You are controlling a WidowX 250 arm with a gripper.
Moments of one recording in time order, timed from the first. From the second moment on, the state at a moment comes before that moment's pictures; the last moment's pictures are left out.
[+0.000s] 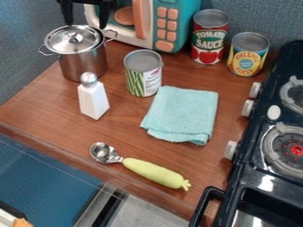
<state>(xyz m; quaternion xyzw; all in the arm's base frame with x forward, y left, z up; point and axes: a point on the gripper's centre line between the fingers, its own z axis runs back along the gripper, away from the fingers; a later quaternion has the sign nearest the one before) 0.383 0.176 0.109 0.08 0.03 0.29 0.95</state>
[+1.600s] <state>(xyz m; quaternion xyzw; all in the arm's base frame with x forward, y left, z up) 0.369 0.199 0.095 0.09 0.04 0.32 0.94</state>
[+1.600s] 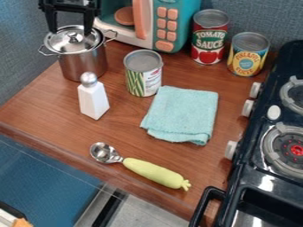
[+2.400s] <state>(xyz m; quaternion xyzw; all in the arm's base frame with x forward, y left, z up) 0.367 0.200 0.083 0.08 0.04 0.35 0.93</state>
